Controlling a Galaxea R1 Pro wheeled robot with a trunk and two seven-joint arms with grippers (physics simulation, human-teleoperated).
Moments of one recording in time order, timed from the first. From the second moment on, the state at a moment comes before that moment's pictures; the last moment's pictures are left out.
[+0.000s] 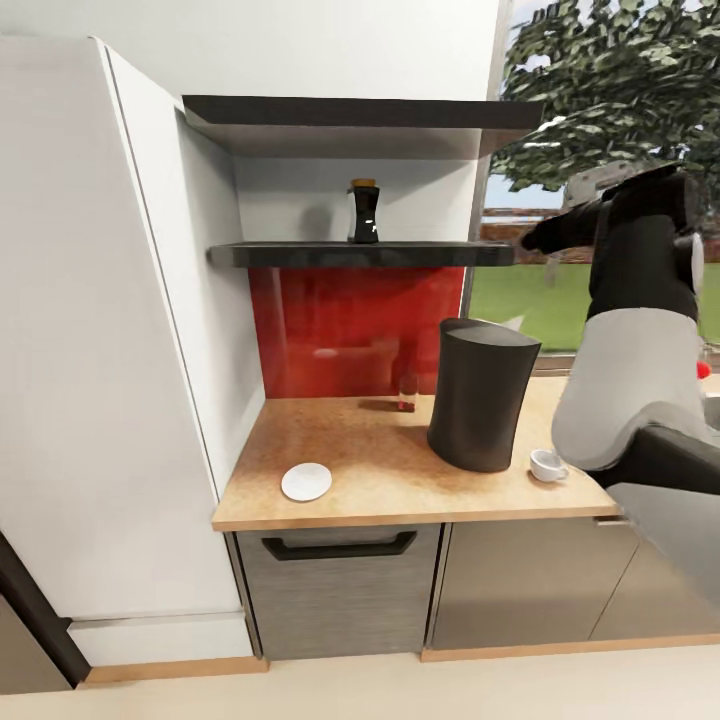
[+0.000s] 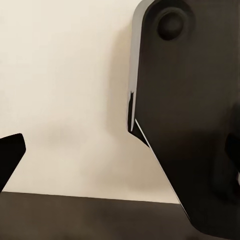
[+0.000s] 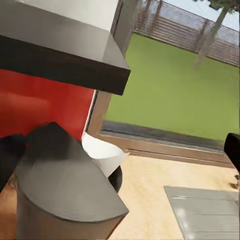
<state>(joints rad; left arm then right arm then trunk) 0.09 0.08 0.05 -0.15 0.00 -0.02 0.01 -1.59 0.06 -0.42 -1.03 1.16 0.79 0.74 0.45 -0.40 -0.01</state>
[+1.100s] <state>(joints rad) 0.09 0.07 0.06 -0.15 0.01 -0.02 0.01 -1.72 0.17 -0.29 -0.86 1.01 0.79 0.57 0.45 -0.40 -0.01</state>
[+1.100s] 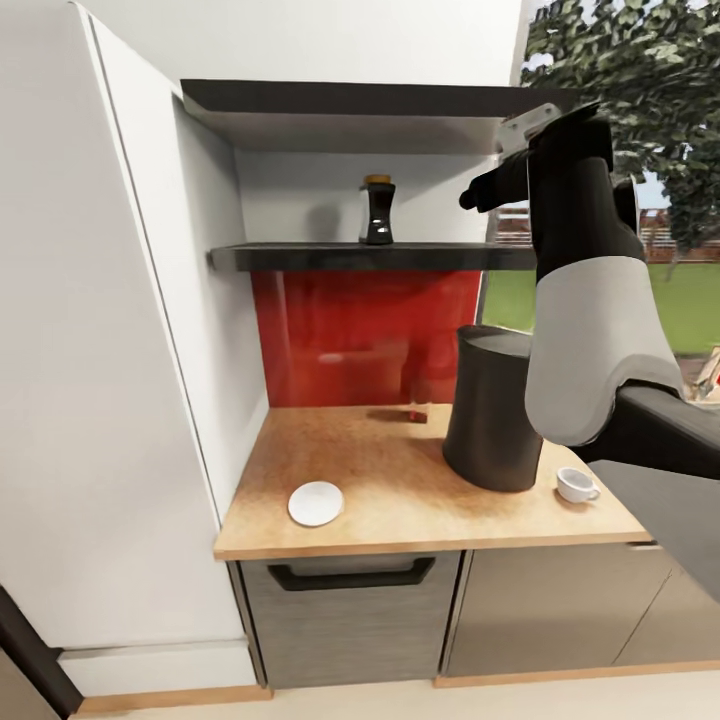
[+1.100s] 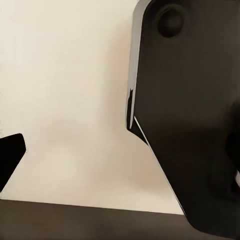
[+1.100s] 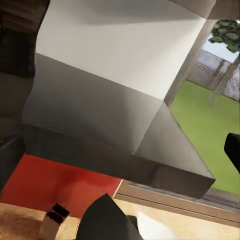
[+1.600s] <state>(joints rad) 0.09 0.07 0.06 -0.14 0.01 -0.02 0.01 -1.72 0.17 -0.29 -0.86 1.01 0.79 0.57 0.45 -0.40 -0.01</state>
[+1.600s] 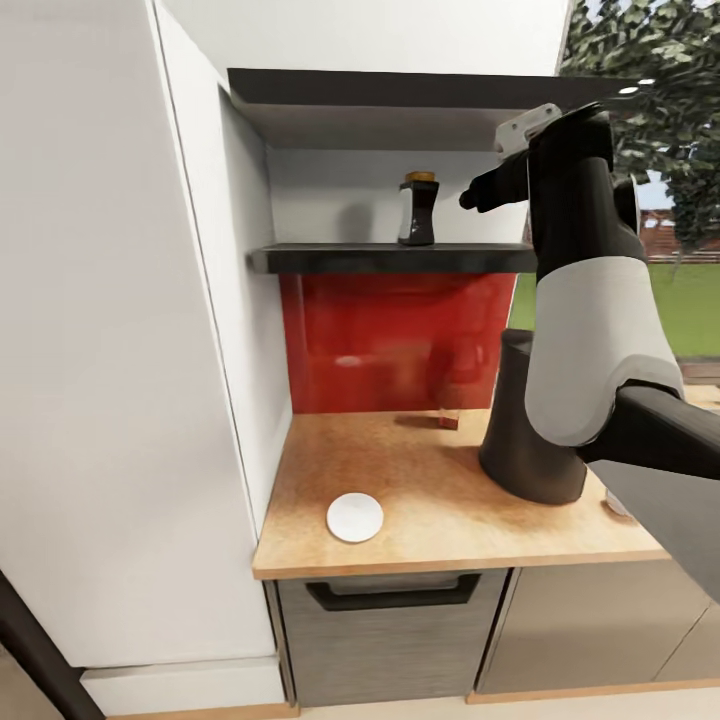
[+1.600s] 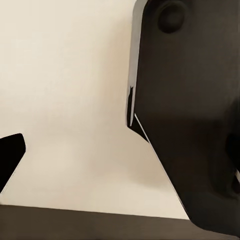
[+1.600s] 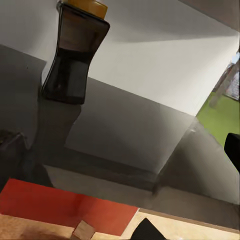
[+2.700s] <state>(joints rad) 0.09 0.07 0.06 -0.14 0.01 -0.02 0.01 -1.67 0.17 -0.28 -0.66 0.69 0.57 0.06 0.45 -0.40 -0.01</state>
